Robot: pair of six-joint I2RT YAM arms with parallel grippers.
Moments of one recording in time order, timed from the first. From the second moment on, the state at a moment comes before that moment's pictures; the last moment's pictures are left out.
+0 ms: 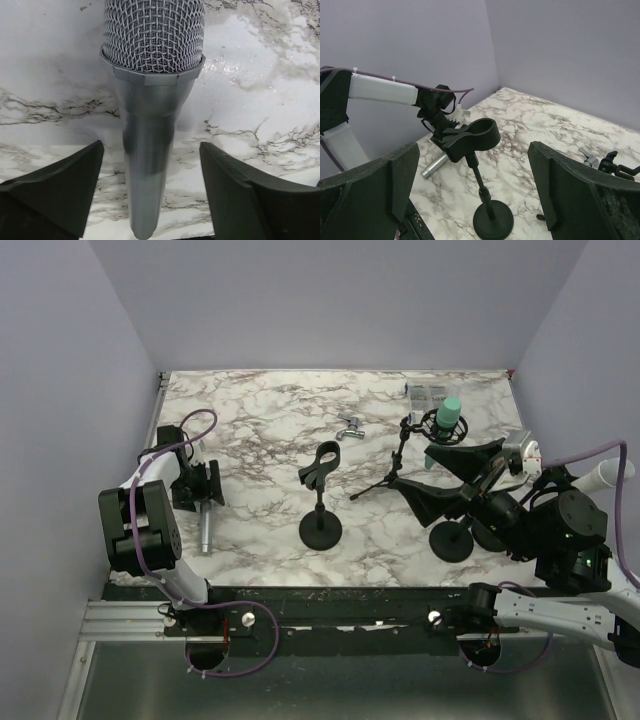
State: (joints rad) left arm 0.22 1.65 1.01 -0.69 0.21 0.00; right arm 1.16 0.62 1.05 -0.18 0.33 0.08
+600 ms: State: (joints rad) left arm 0.16 1.14 0.93 -0.60 0.35 -0.13; right arm 1.16 0.81 1.14 -0.27 0.38 0.10
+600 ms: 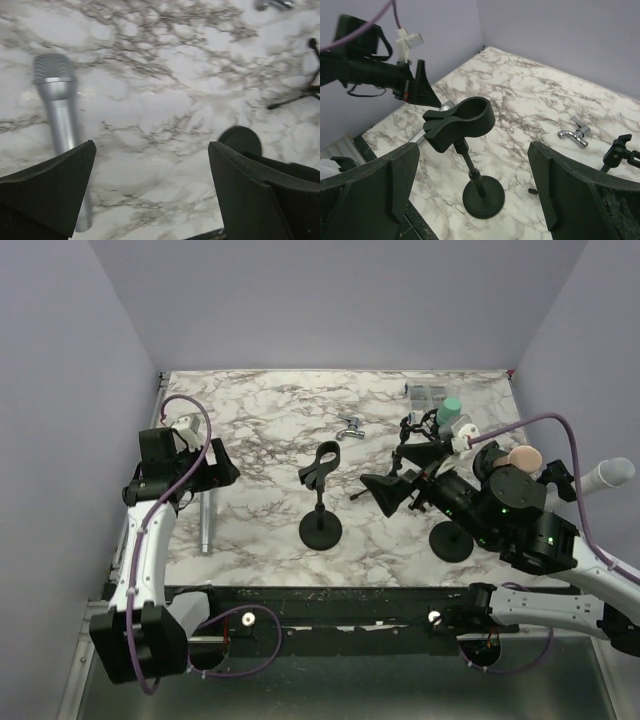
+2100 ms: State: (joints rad) left arm -0.41 0.84 0.63 0.28 0.71 -1.02; right arm 1.16 0.72 1.13 -0.41 0.51 0.46
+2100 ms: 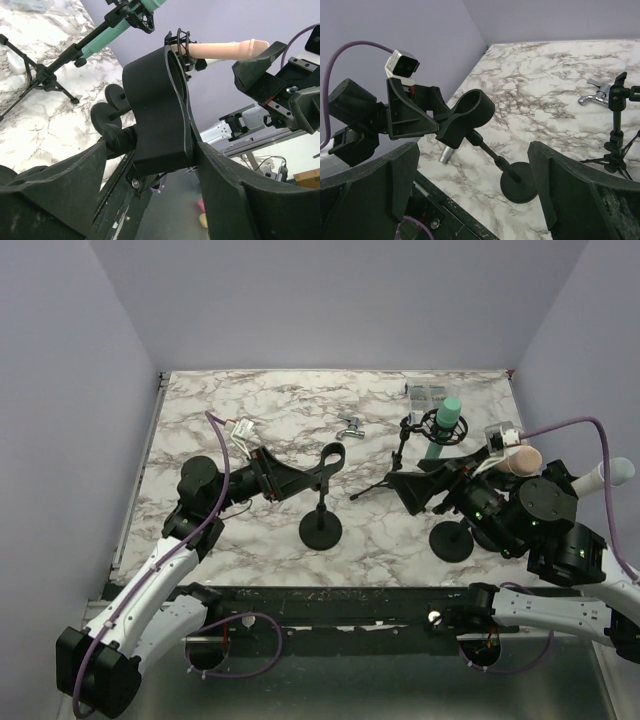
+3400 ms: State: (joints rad) left arm -0.48 0.89 0.51 0.35 0.57 -0.90; right arm 1.16 0.85 1.10 -0.41 0.52 0.41
